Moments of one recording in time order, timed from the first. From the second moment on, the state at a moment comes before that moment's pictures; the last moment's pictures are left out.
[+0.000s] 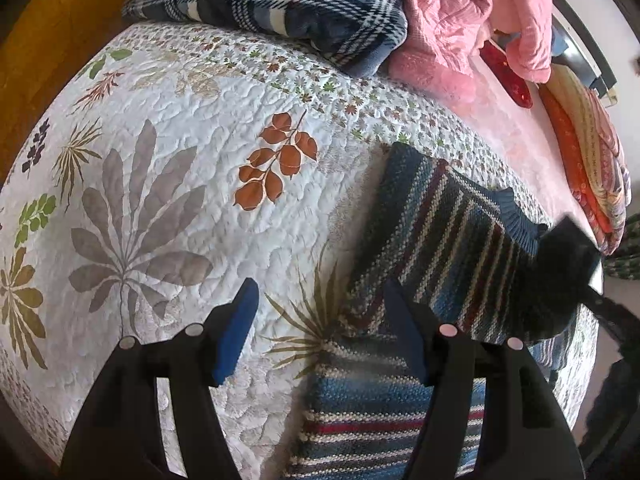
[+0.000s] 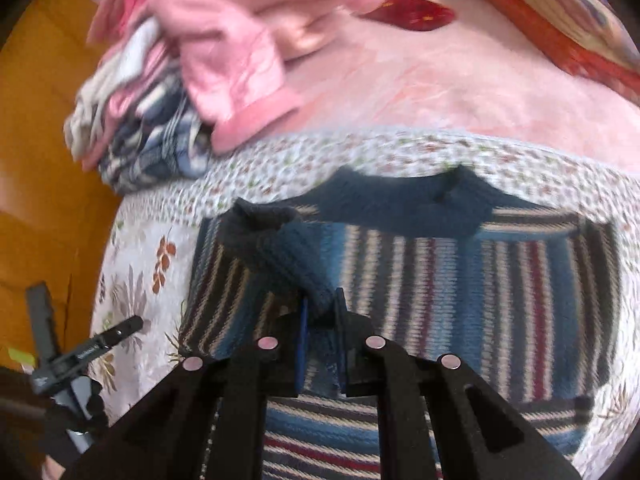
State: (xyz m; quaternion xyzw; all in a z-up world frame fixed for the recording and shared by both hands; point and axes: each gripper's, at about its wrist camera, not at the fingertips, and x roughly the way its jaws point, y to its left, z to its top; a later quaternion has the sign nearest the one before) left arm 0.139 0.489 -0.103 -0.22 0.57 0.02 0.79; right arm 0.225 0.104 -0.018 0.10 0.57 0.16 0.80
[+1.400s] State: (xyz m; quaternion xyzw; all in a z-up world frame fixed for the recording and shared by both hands) left arm 0.138 0.458 -0.116 -0.18 0.60 -0.02 0.78; right arm 0.213 -0.056 -0.113 0.18 0.62 0.03 0.77
